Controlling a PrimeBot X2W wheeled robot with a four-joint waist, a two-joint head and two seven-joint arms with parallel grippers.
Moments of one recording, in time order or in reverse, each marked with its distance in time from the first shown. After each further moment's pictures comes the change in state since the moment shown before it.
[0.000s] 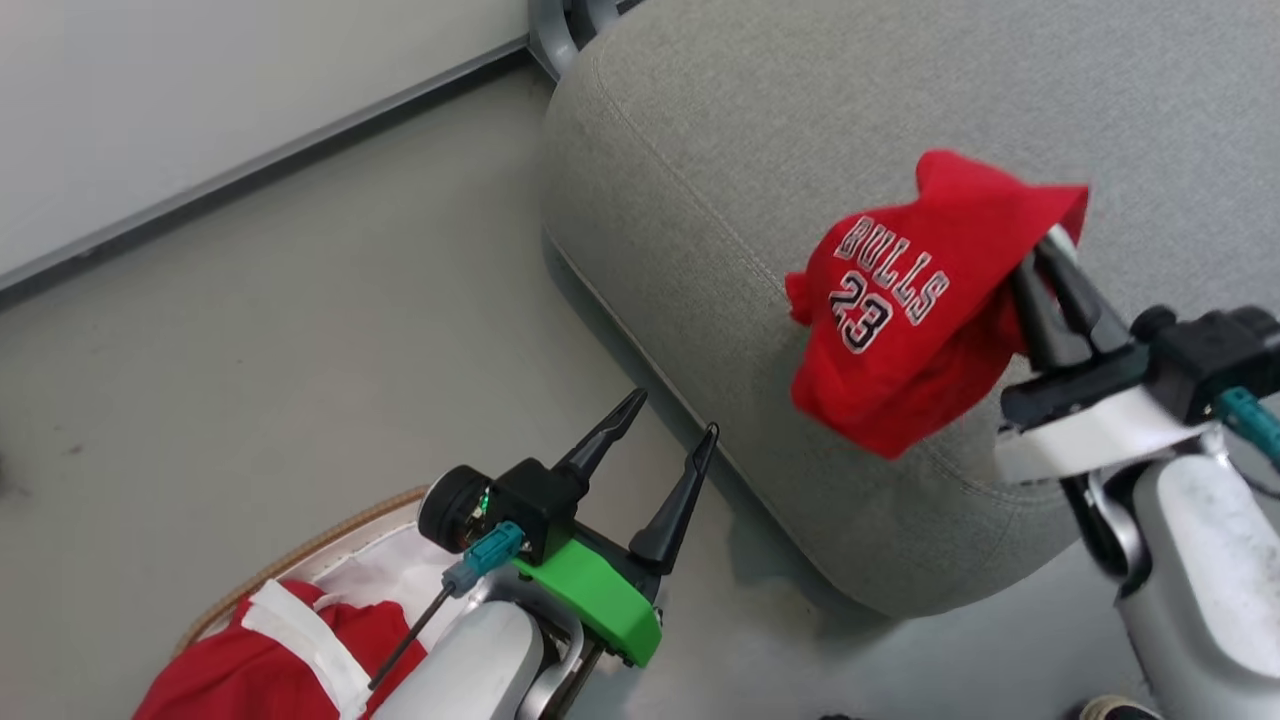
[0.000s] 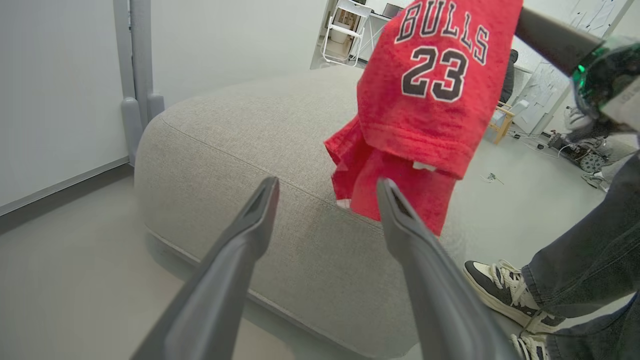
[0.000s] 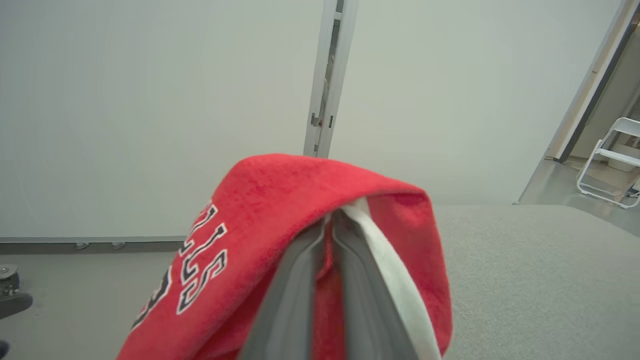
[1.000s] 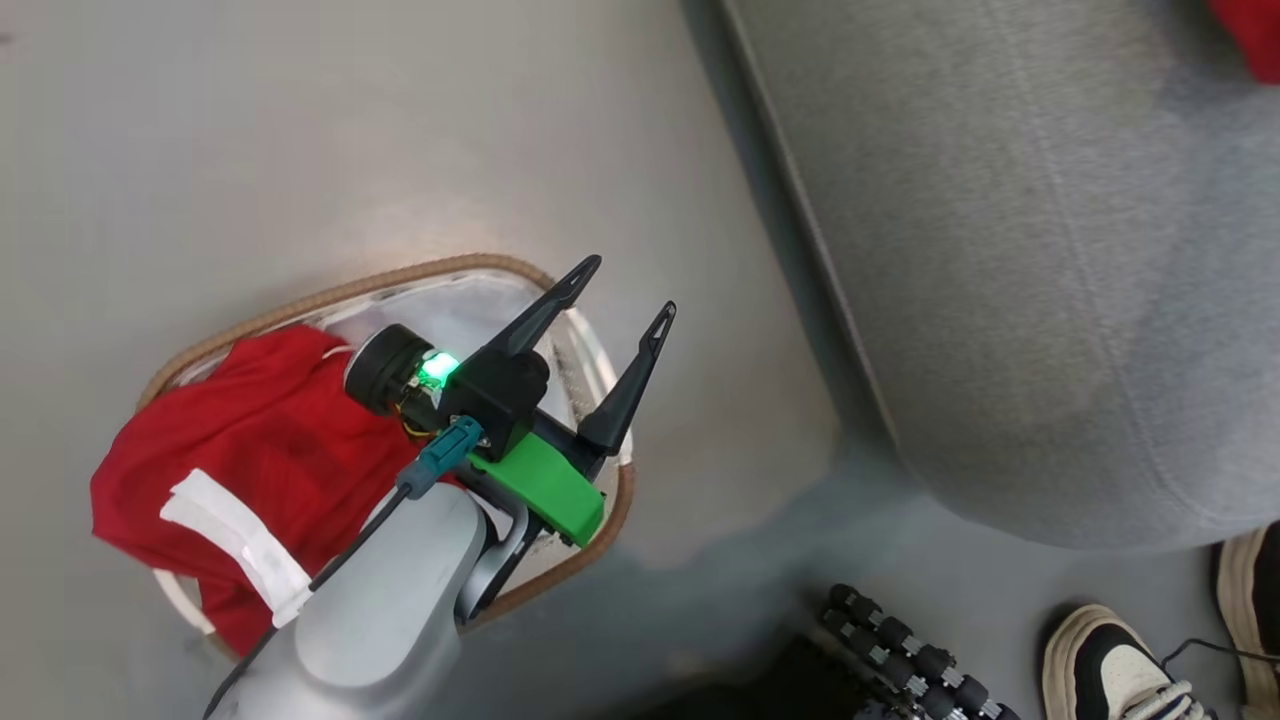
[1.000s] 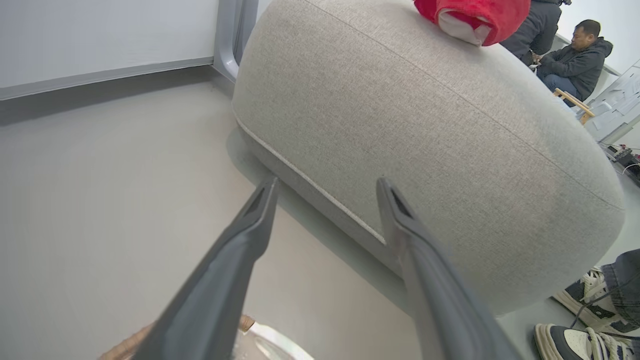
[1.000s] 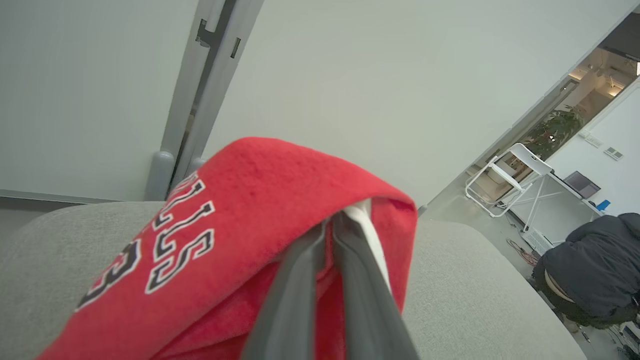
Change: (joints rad) left arm -0.215 0.107 -0.025 -0.003 0.068 0.000 0.000; right arm -0.704 -0.262 -0.327 0.564 -0.151 0.000 0.000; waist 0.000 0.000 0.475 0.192
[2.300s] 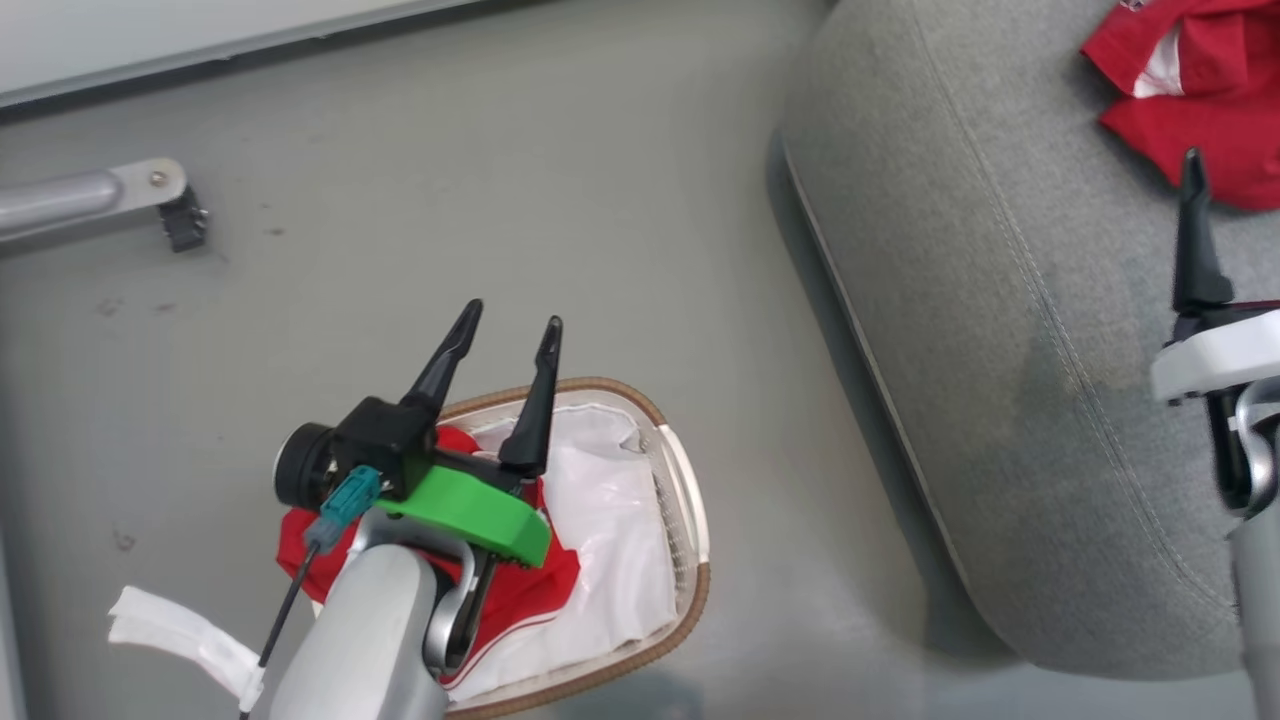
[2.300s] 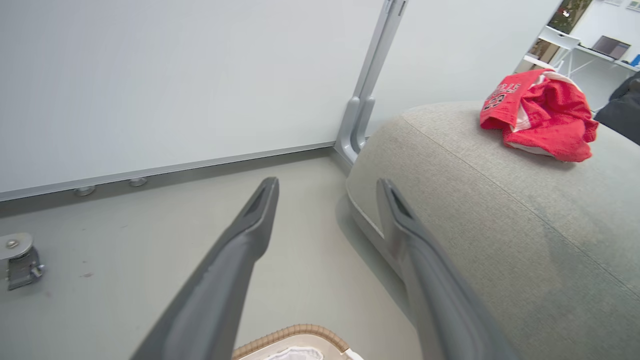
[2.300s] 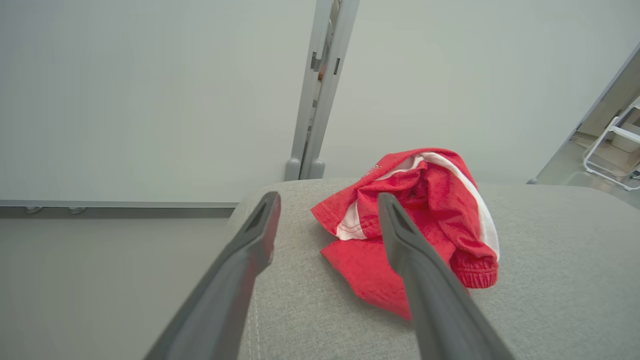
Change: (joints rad) left arm 0.213 -0.133 0.346 -0.010 0.064 0.000 0.000; right arm 0.566 0.221 0.032 -0.315 0.071 0.000 -0.002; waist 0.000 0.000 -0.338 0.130
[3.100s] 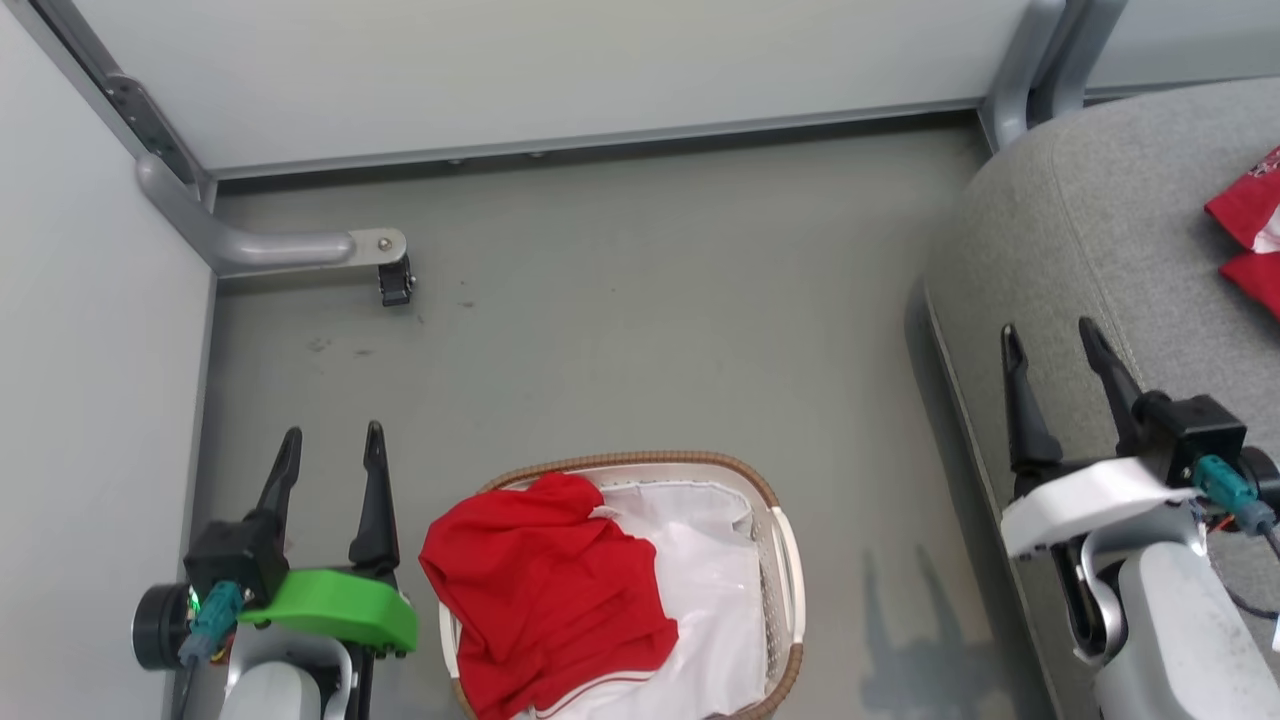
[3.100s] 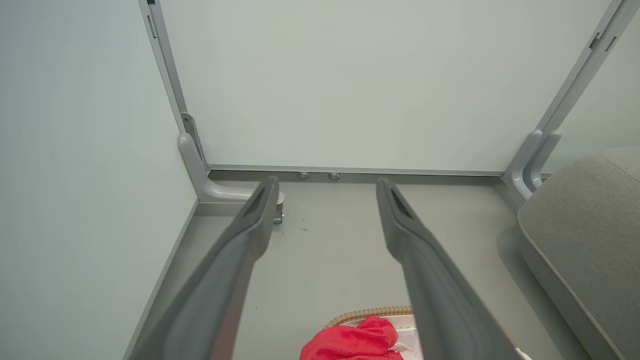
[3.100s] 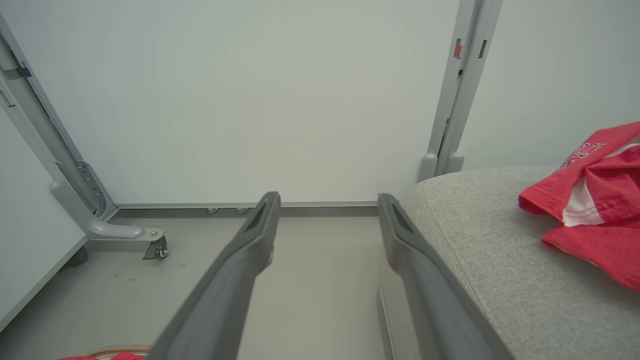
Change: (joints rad) left arm 0.204 -0.016 0.337 0.001 0.119 0.014 0.000; right arm 0.201 0.183 0.086 -0.022 0.002 0.000 0.000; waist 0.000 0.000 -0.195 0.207
